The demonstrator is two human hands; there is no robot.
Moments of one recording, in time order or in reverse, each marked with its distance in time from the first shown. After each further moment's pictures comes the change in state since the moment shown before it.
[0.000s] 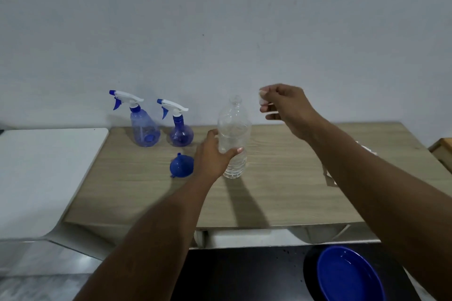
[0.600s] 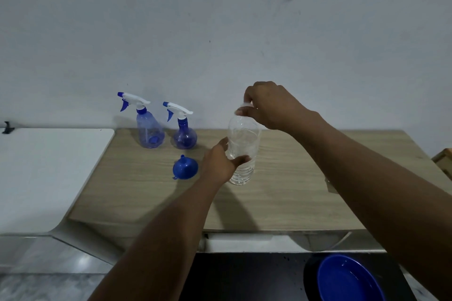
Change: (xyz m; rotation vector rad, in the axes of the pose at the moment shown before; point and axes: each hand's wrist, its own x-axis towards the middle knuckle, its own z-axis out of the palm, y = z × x) left_hand -0.007 0.007 0.005 0.083 -0.140 -0.038; right_hand 0.000 -0.040 0.033 -1.267 -0.156 -0.451
